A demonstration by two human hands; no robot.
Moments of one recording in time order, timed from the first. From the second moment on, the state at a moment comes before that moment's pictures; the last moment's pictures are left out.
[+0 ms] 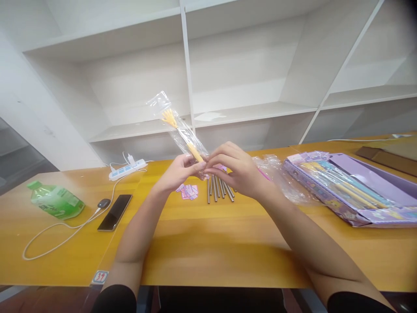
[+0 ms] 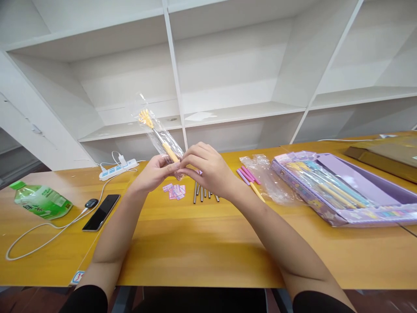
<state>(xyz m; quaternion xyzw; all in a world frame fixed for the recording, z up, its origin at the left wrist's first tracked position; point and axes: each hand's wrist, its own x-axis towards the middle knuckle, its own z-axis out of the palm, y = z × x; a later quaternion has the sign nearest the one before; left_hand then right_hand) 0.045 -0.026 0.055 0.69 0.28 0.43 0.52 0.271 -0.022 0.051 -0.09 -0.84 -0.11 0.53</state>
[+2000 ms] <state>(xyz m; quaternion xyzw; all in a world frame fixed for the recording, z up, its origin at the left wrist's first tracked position) 0.024 -0.028 0.062 0.80 0.23 0.35 0.43 0.281 -0.026 0.059 -0.22 -0.76 0.45 0.43</state>
